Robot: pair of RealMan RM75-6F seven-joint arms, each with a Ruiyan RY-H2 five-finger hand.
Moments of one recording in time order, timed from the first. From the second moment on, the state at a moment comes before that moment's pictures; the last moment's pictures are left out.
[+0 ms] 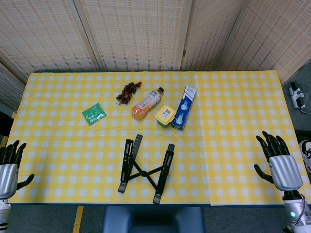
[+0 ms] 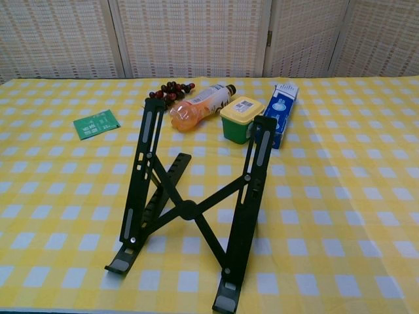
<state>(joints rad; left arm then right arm) -0.09 -1.18 -0.08 -1.58 1.41 1.50 0.21 0.10 -1.13 0.05 -1.61 -1.55 1.48 -0.05</state>
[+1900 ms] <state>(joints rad) -0.22 -1.14 -0.06 -1.64 1.50 1.35 0.09 0.51 -1.38 0.04 -1.59 -1.60 0.92 0.18</state>
